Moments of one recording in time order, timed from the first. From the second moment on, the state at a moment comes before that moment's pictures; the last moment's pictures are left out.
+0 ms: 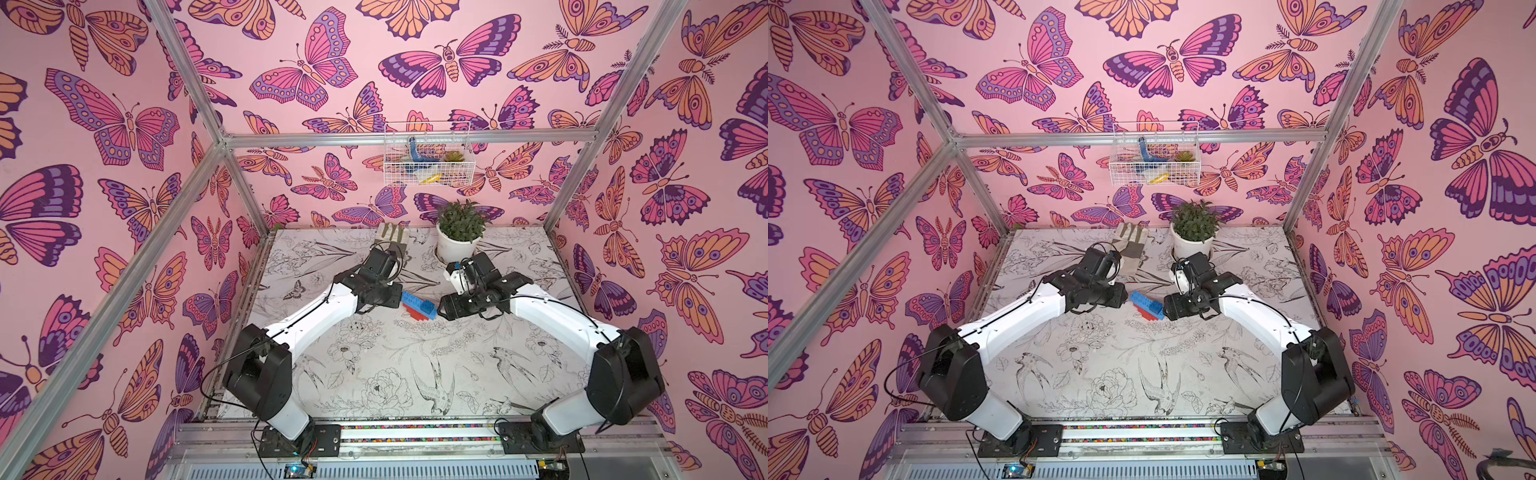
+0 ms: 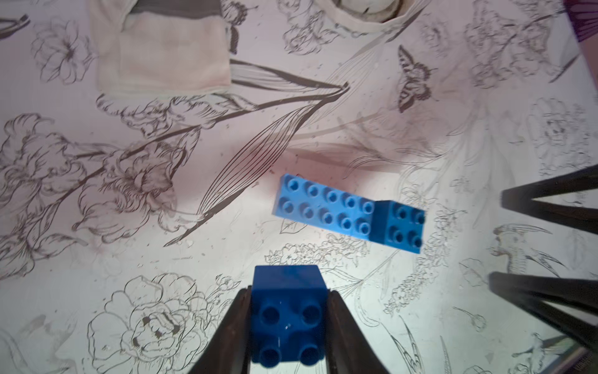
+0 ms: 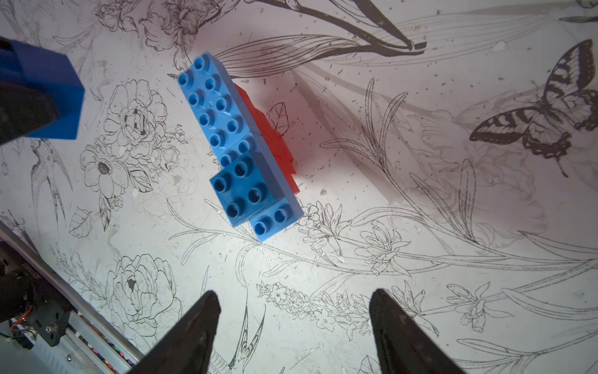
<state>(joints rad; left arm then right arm) -0.60 1.61 1.30 -0.61 0.07 -0.29 0.50 1.52 1.14 -0.70 -0.23 0.21</state>
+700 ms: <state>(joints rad) -0.62 1.90 1.58 -0.73 0.16 -0.16 0.50 1.53 1.14 -0.67 -0.27 0.26</state>
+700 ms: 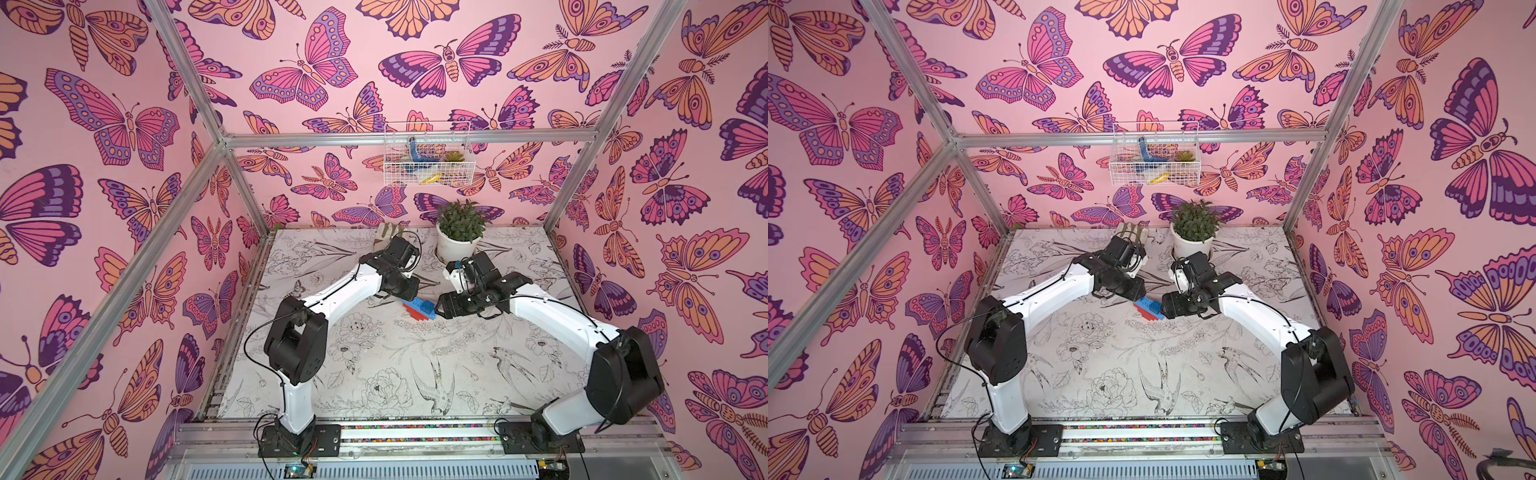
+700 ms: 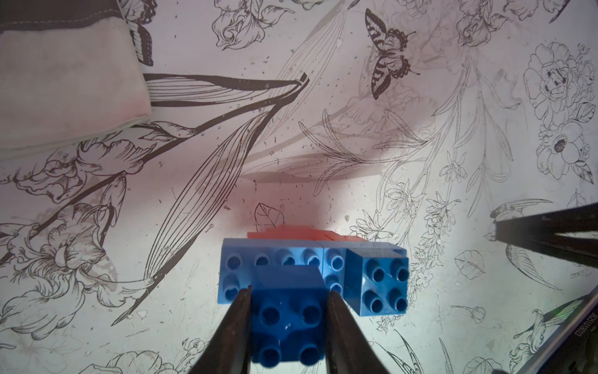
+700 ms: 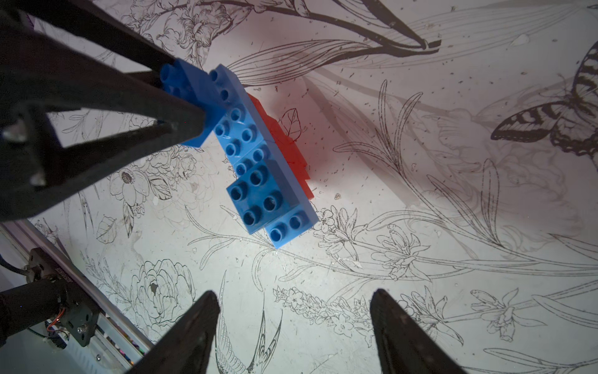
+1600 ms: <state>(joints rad) -0.63 2.00 1.68 -0.81 0.13 -0.12 0.50 1.60 1.16 -0.68 -0.28 0.26</state>
